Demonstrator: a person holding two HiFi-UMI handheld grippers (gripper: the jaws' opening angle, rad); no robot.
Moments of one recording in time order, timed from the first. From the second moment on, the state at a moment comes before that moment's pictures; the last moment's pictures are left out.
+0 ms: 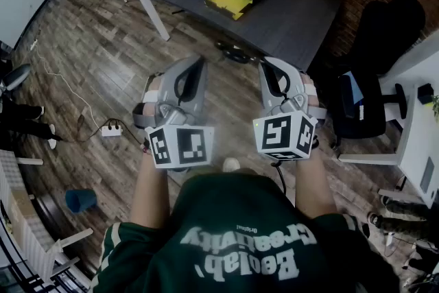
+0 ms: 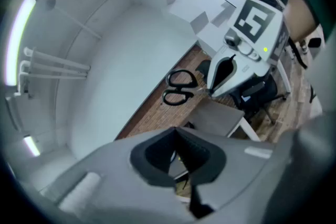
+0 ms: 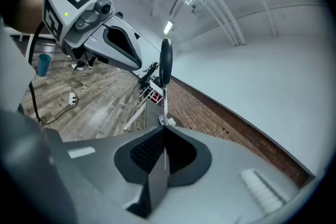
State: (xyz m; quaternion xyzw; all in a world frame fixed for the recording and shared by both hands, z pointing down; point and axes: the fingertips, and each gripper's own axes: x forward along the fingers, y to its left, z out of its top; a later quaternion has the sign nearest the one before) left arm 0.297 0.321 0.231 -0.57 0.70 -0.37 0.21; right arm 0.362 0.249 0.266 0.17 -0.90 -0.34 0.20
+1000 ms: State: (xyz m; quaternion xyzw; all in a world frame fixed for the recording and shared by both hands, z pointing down) left arm 0.281 0.325 0.230 -0.55 0.71 -0.39 0.21; right arm 0.343 0.255 0.266 0.16 -0.91 -0.34 0.19
